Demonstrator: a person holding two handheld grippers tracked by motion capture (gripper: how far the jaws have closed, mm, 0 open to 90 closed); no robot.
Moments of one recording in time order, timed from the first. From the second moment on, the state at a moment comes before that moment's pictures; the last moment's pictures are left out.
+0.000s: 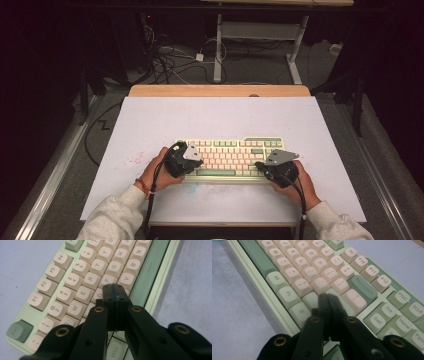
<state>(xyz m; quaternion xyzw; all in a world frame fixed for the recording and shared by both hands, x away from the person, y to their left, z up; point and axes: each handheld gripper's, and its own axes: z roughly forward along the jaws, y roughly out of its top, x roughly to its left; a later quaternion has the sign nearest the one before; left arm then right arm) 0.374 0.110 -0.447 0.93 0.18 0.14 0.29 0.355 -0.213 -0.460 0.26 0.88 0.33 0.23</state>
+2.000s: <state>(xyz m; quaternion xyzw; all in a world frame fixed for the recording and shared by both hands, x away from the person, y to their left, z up) 0.356 0.101 -0.443 0.92 0.15 0.16 0.32 0.350 -0.212 -0.453 0.25 0.87 0.34 0.24</state>
